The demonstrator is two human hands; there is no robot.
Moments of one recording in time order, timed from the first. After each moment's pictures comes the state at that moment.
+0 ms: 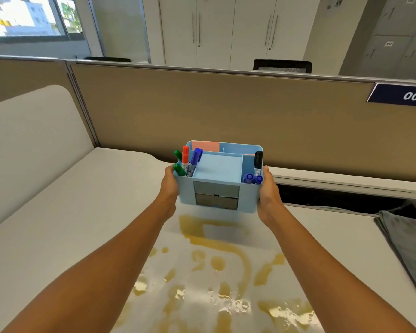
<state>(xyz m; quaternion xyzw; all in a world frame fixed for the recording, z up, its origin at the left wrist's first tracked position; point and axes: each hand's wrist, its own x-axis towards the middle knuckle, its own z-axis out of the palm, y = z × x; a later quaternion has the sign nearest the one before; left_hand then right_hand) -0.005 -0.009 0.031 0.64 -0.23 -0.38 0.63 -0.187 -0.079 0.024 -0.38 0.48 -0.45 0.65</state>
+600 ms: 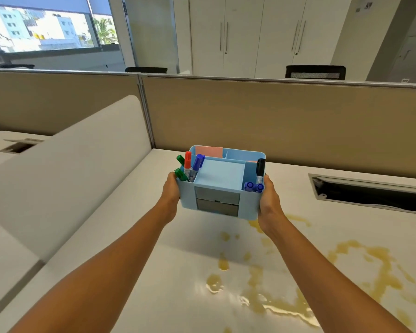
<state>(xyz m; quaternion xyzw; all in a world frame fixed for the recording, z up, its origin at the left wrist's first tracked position) 0.118 0.127 0.061 0.66 -0.22 -0.35 0.62 -0.059 0.056 0.041 -0.40 0.47 -0.43 0.66</state>
